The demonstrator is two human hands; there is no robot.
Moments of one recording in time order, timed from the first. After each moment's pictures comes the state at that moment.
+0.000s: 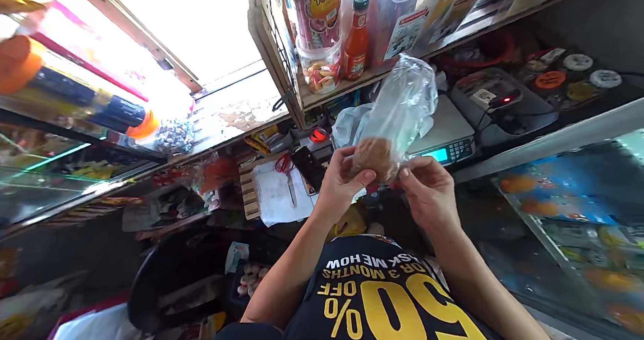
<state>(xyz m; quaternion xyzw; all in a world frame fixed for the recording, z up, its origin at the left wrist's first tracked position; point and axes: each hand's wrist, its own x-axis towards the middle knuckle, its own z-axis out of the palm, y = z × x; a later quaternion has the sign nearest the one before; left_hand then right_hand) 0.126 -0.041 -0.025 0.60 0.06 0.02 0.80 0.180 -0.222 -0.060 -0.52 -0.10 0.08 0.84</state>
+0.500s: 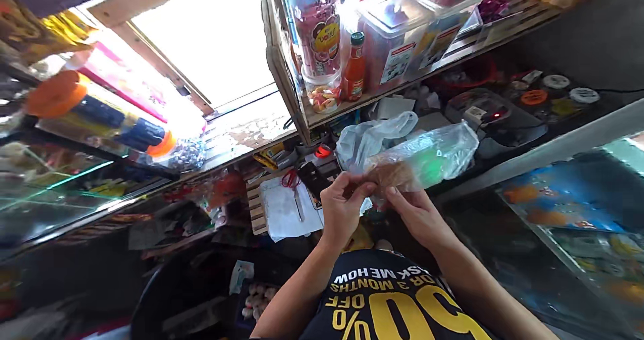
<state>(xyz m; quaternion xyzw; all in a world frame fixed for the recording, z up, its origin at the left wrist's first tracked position) 0.109 -0.048 -0.027 0.67 0.02 0.25 0.70 0.154 -0.203 -0.040 -0.57 -0.19 0.18 0.78</state>
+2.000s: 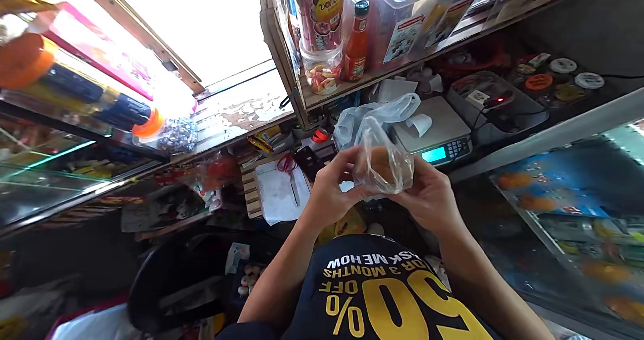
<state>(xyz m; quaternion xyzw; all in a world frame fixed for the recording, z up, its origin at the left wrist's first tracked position) 0.099 -0.014 -0.007 0.74 -0.07 0.09 0.67 0.158 -0.213 -0.028 -0.63 -0.28 0.07 0.72</state>
